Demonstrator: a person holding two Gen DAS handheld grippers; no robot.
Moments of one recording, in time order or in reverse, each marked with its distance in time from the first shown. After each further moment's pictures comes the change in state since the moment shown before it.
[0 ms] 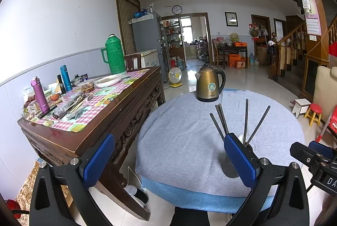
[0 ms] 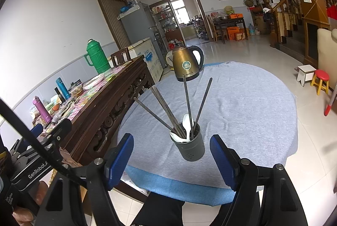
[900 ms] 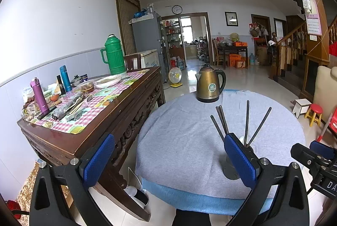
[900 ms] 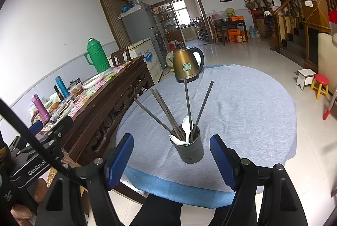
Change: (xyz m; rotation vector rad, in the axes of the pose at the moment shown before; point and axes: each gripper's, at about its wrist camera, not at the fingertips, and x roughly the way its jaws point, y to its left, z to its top) left arm 0.004 -0.001 0.006 0.004 0.000 0.003; right arm 0.000 0.000 0.003 -0.020 -0.008 -0.007
